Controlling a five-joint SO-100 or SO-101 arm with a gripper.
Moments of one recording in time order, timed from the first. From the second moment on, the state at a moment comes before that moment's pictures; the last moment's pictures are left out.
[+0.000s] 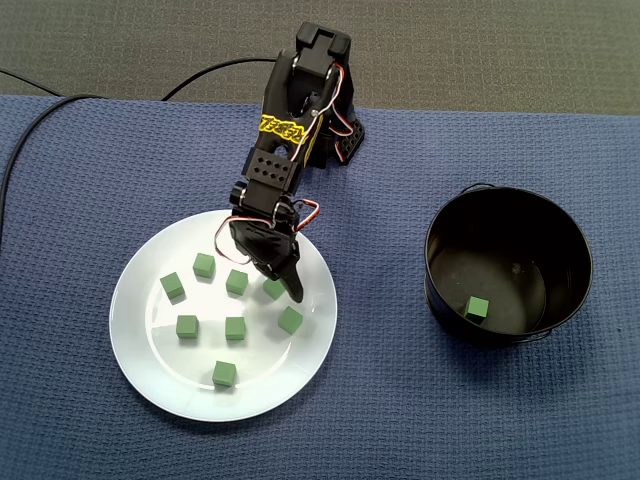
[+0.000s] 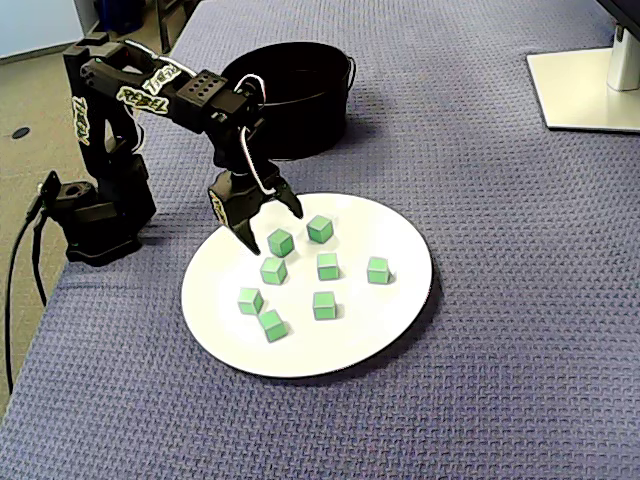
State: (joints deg) arm 19.8 82.0 105.4 61.3 -56.4
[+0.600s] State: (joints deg) arm 19.5 81.4 109.4 55.6 -56.8
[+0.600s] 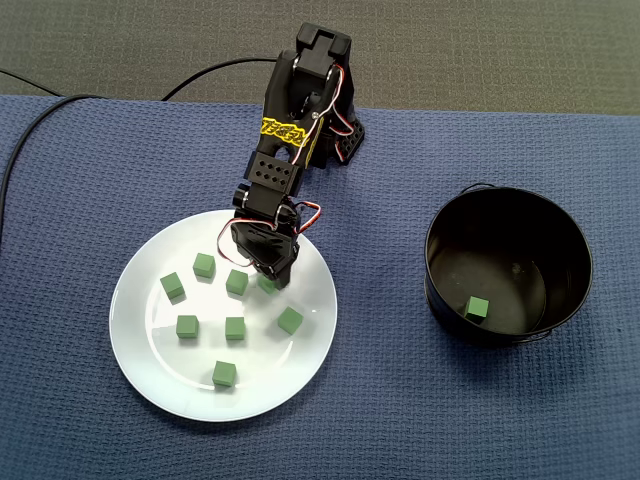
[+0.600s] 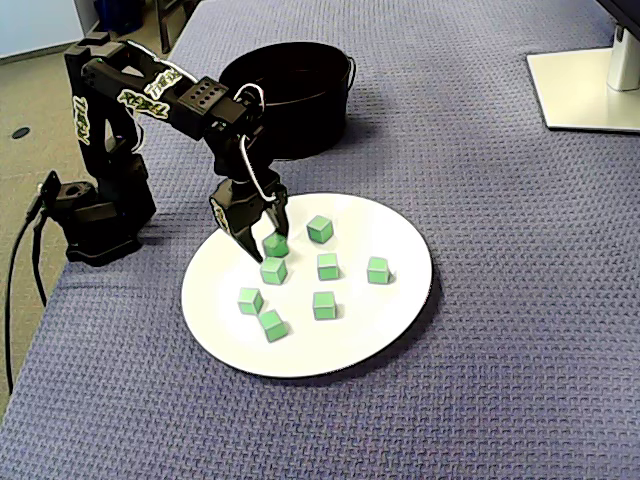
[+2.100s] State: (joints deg) arm -38.7 85.2 78.6 83.3 -35.3
